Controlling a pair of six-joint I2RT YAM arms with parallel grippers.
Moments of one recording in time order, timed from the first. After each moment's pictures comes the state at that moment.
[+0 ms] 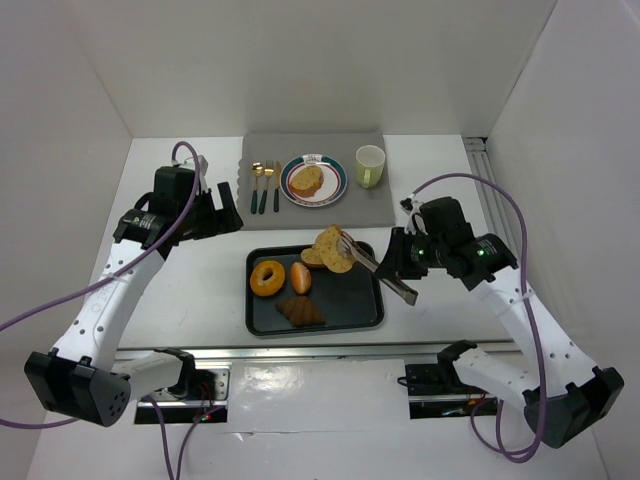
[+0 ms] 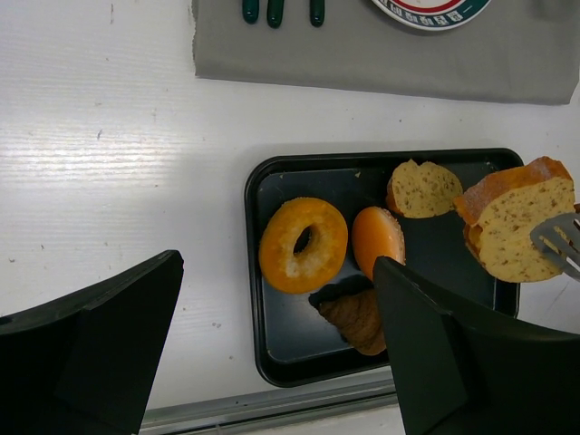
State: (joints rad) left arm -0.21 1.16 1.20 -0.80 0.03 -0.40; right arm 0.44 0.97 1.05 -0.93 -0.35 0.48
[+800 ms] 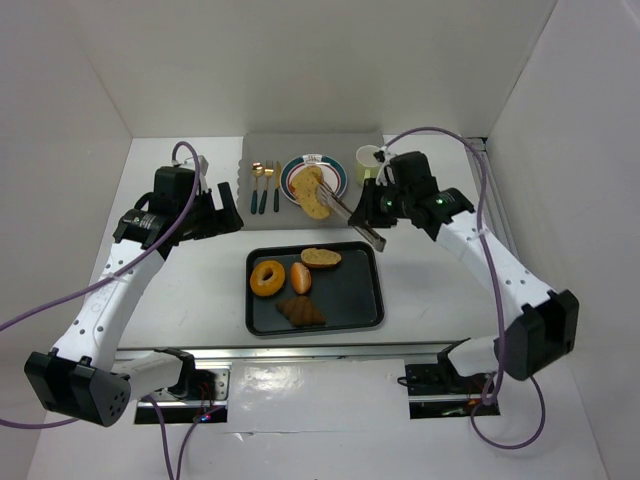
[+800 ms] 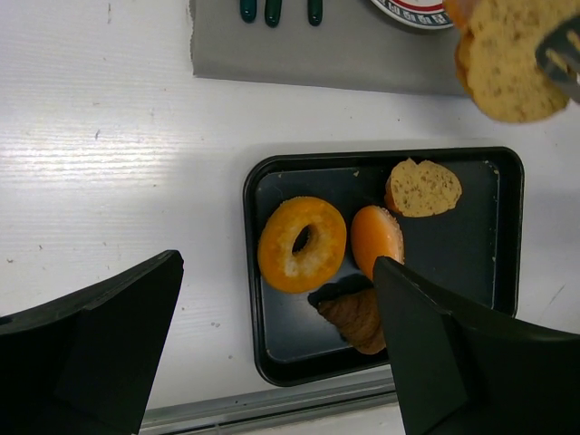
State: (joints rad) left arm -0.21 1.16 1.20 -0.80 0.03 -0.40; right arm 0.44 1.33 1.27 -0.65 -0.31 0.45
